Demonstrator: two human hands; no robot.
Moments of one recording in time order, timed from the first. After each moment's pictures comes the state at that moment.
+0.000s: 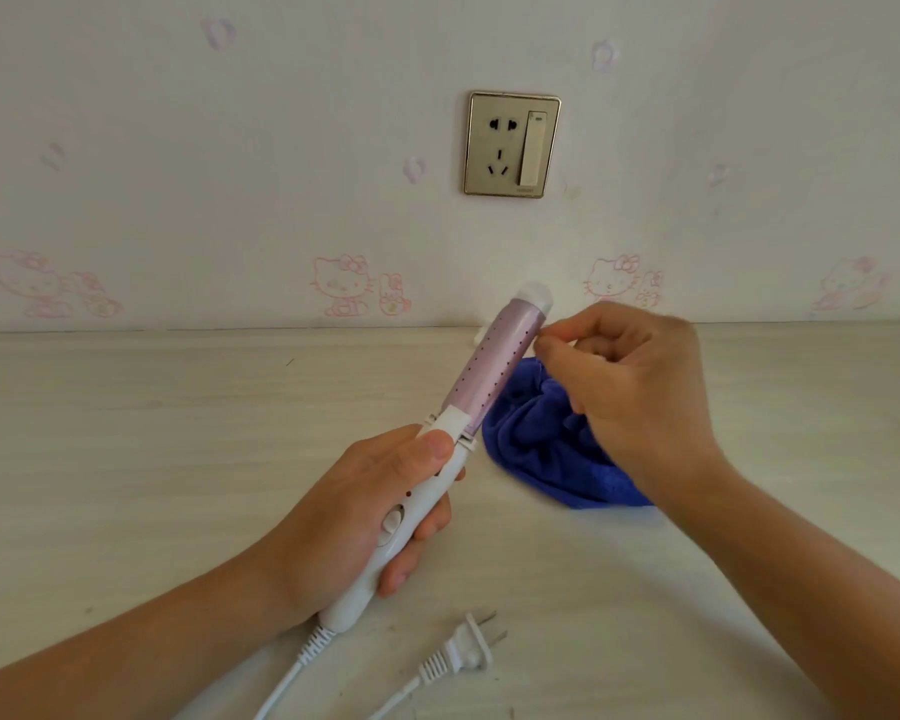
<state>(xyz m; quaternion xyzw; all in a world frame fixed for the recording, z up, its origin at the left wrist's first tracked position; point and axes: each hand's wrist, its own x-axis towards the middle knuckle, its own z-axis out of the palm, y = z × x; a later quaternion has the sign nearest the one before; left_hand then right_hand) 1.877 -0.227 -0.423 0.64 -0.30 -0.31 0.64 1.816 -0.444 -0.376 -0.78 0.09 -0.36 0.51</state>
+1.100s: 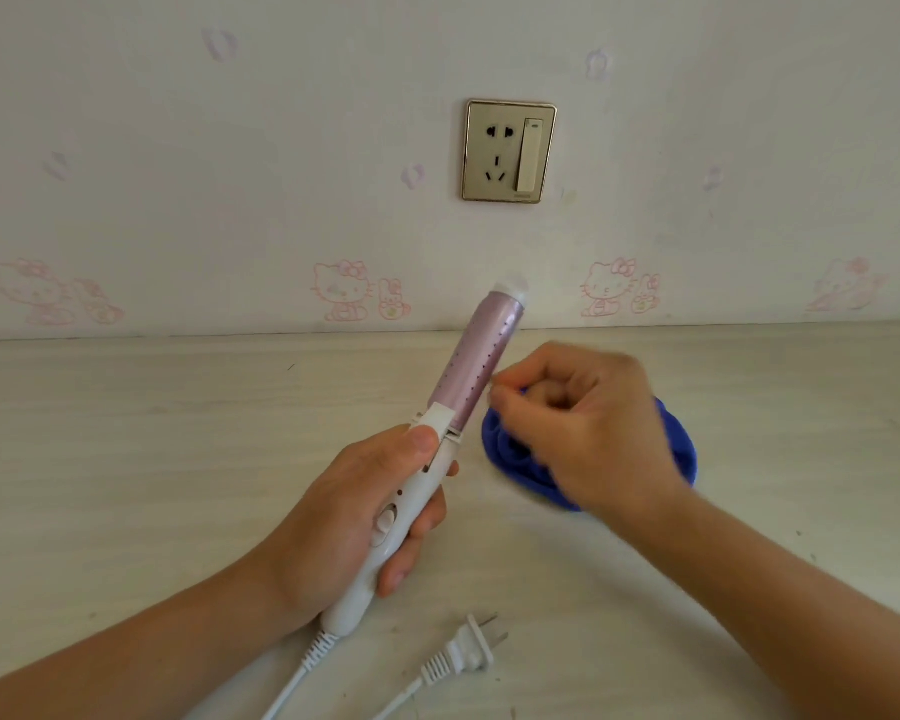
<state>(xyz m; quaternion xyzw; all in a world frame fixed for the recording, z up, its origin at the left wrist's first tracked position) 1.876 -0.225 -0.423 0.63 -0.30 -0.29 0.66 1.809 -0.423 -0.391 -0.80 0.03 -0.28 0.53</state>
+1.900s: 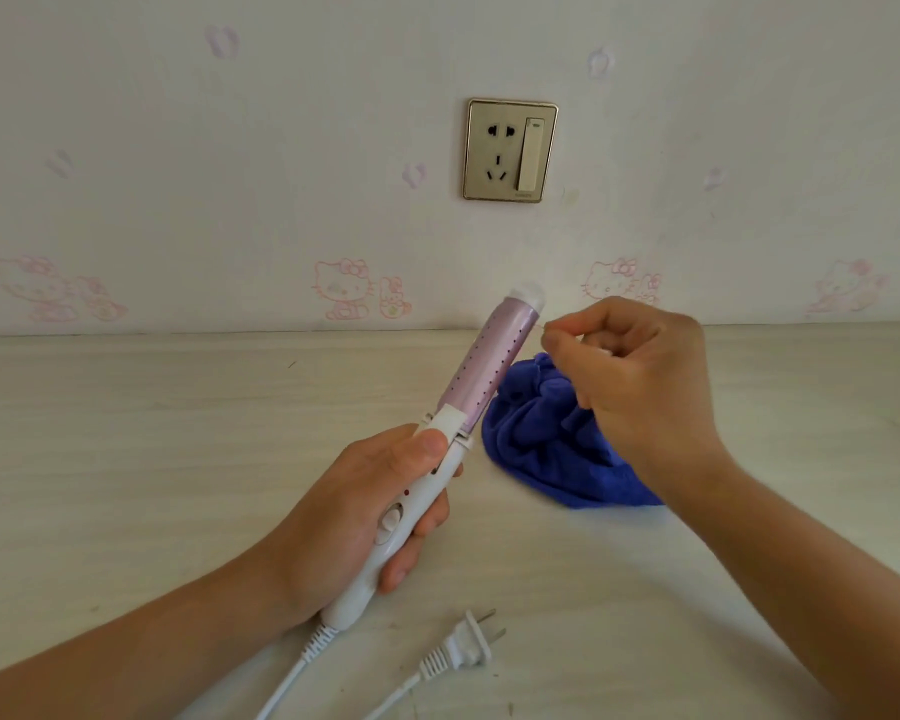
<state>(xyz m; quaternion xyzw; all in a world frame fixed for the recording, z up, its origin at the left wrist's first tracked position) 1.875 -0.227 -0.421 0.63 -0.30 -0.30 0.65 1.818 -0.449 -0.376 -0.76 0.09 -0.38 0.52</state>
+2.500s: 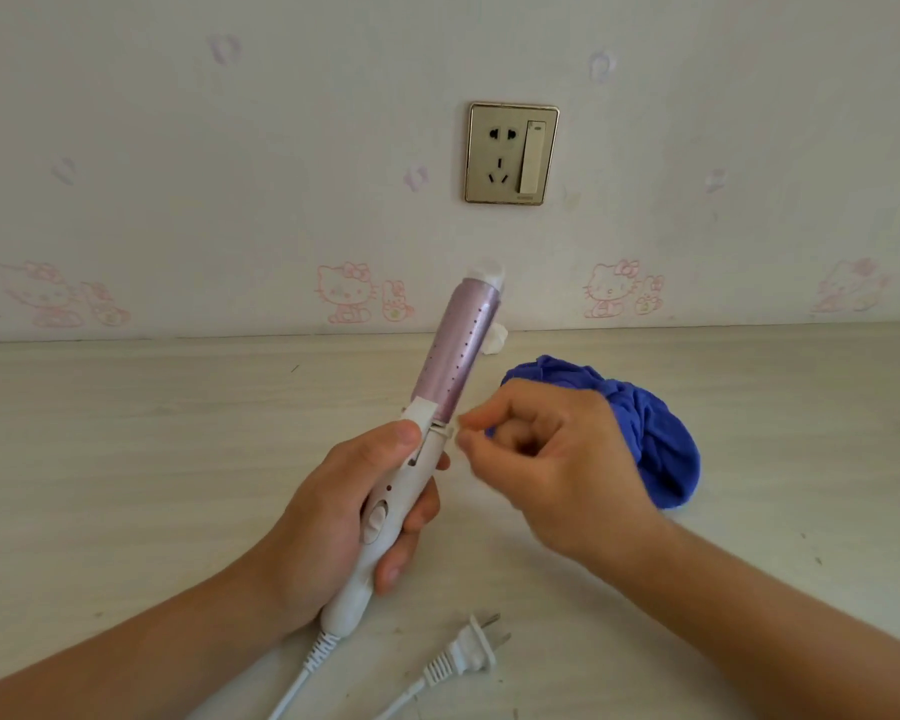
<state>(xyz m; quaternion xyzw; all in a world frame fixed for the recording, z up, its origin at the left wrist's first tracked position) 1.876 -0.222 -0.421 0.61 -0.28 -0.29 0.69 1.806 -0.407 -0.406 -0.81 -0.04 -0.24 0.53</state>
